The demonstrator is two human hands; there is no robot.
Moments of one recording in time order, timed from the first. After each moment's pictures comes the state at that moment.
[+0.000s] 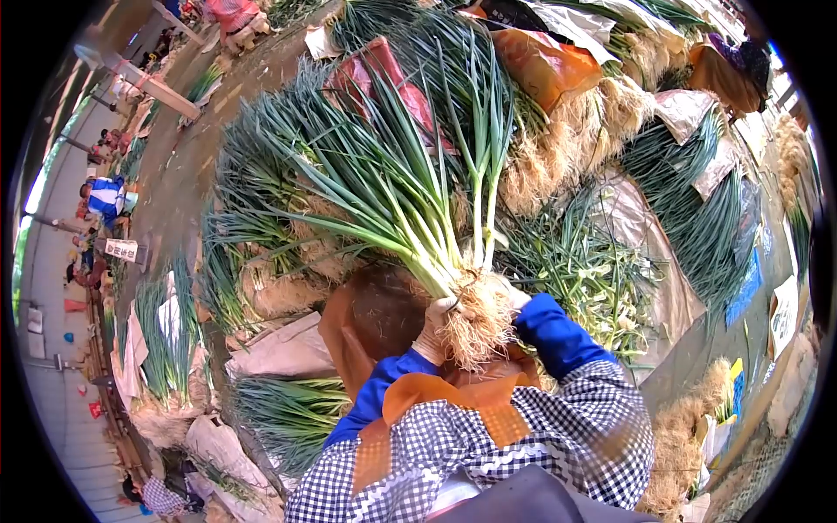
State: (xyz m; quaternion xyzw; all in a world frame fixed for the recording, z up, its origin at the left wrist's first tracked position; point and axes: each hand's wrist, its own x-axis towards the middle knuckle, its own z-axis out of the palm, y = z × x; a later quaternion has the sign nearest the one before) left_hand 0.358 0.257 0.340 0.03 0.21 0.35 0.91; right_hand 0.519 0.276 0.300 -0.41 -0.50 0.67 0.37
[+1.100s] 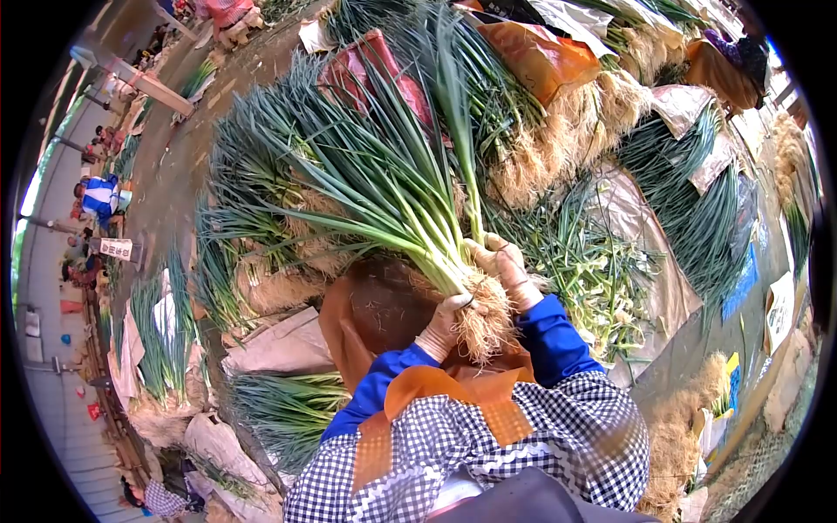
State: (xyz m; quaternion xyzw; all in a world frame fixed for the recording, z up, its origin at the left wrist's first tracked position) left_hand 0.364 0.250 0.316 0.11 0.26 0.34 0.90; right_hand 0.512 0.296 0.306 -0.60 -0.39 0.44 0.53
